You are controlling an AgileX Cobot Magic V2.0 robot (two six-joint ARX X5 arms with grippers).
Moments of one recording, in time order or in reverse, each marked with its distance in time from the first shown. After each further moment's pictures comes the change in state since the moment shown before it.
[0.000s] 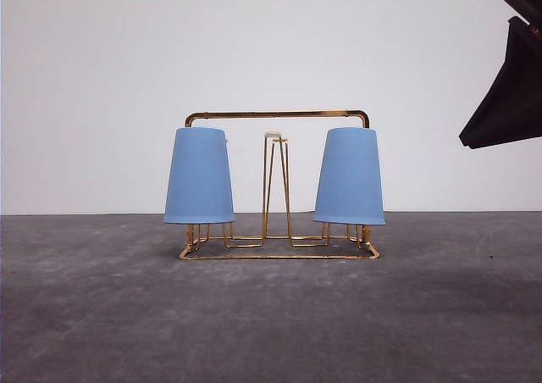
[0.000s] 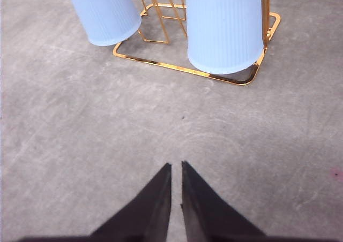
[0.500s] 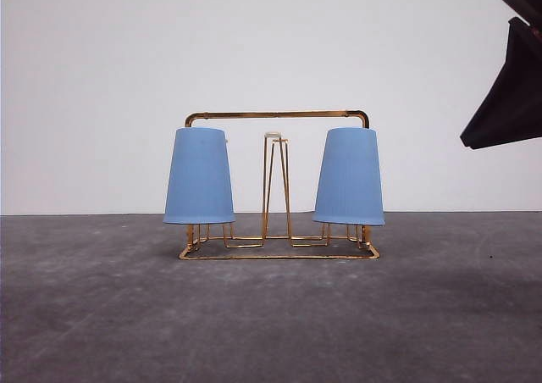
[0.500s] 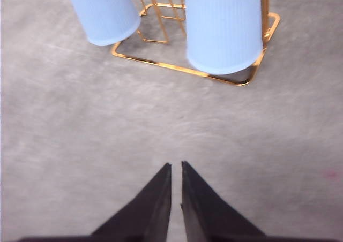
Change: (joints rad) left_arx 0.000 0.000 0.000 0.000 0.000 0.000; right_arx -0.007 -0.038 -0.007 -0.015 0.090 -0.069
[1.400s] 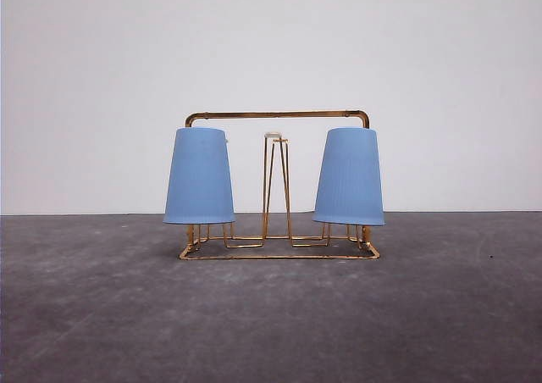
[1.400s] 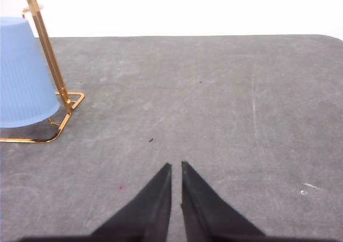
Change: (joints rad) left_arx 0.000 0.000 0.000 0.000 0.000 0.000; right_arx -0.335 -0.714 -0.417 0.053 0.173 -0.070
